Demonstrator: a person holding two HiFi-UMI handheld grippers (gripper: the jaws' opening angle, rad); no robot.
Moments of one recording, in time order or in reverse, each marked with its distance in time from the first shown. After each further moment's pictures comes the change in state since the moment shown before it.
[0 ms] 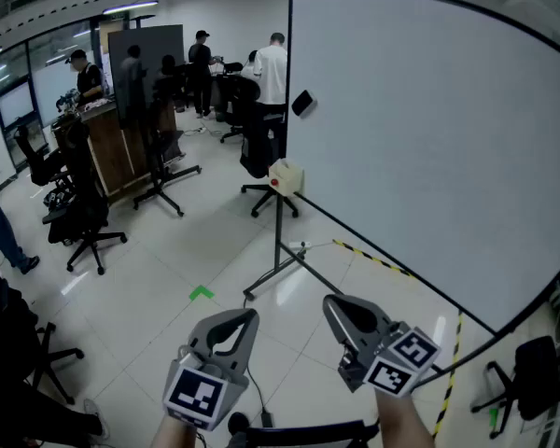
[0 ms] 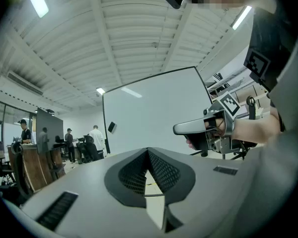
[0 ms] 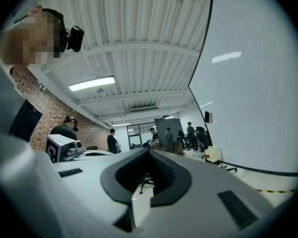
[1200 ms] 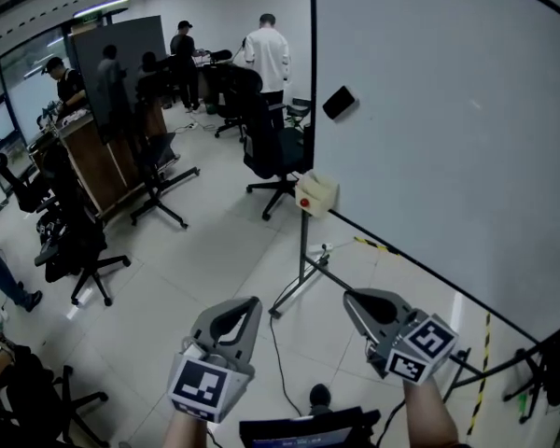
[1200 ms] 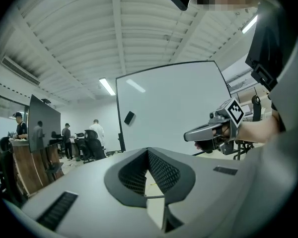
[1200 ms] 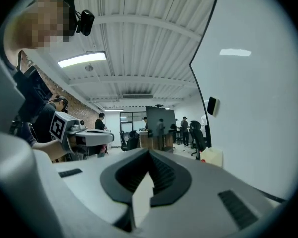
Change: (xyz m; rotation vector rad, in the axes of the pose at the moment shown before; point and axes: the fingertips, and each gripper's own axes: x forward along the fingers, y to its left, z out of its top) left arm 0.123 0.263 -0.044 -0.021 0.054 -0.028; right arm 0.240 -0.121 -0.036 -0.097 0.126 -0.074
